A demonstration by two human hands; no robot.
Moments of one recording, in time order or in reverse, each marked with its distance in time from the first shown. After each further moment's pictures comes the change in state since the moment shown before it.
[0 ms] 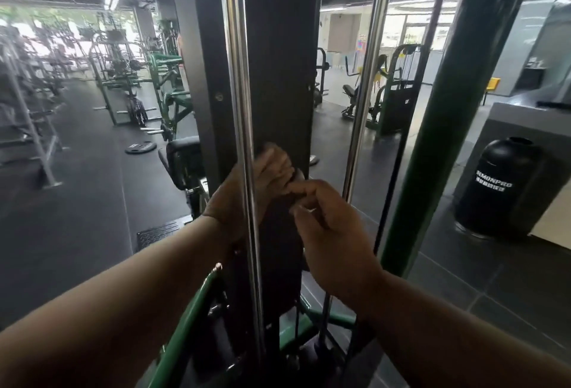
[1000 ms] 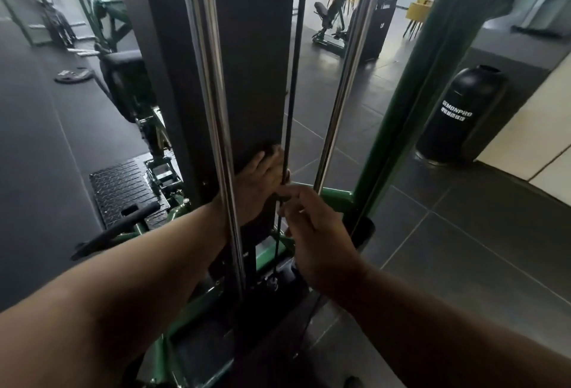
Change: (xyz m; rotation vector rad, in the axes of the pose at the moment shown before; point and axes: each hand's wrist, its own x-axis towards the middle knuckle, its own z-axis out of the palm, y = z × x) left_hand -0.091 0.171 0.067 -0.491 -0.084 0.359; right_hand -0.071 0.096 0.029 -0.039 -0.030 0.334
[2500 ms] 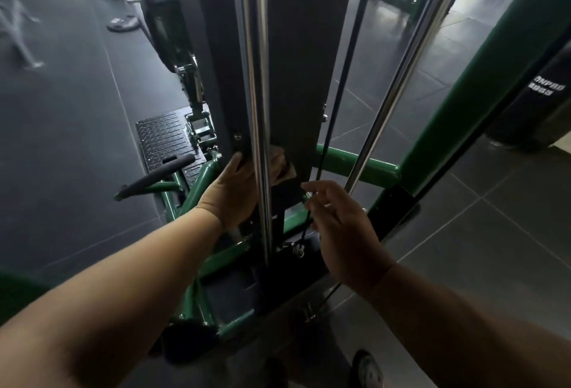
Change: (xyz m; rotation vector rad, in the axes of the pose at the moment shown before) left_hand -0.124 0.029 0.043 0.043 -0.195 -0.134; right_hand 0.007 0.071 0.026 0.124 -0.103 0.155
